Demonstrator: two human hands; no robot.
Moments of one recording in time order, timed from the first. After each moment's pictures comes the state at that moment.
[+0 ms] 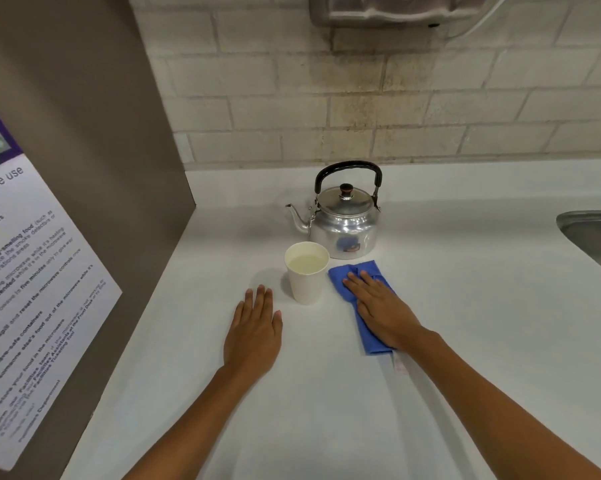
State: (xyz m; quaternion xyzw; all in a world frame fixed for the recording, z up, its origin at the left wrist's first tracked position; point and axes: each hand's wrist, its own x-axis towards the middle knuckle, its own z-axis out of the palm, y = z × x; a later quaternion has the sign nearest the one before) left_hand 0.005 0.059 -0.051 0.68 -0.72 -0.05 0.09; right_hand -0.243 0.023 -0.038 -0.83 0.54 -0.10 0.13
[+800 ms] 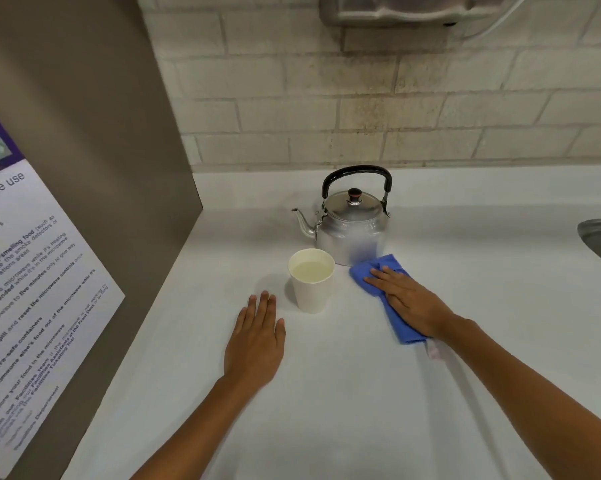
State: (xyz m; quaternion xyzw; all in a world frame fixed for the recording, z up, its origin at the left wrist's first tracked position) left_hand 0.005 0.059 -0.057 0.68 -0.72 -0.03 0.09; right_hand -0.295 -0.016 -0.036 -0.86 0.48 -0.12 0.15
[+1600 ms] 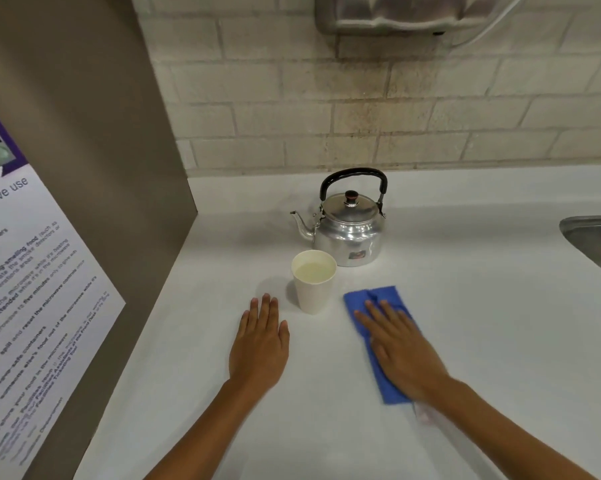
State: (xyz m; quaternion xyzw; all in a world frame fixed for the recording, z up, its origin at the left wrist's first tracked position) left_hand 0.005 0.057 -0.056 0.68 -0.73 -0.05 0.10; right_hand -0.247 0.073 -0.048 -0.83 0.55 -0.12 0.03
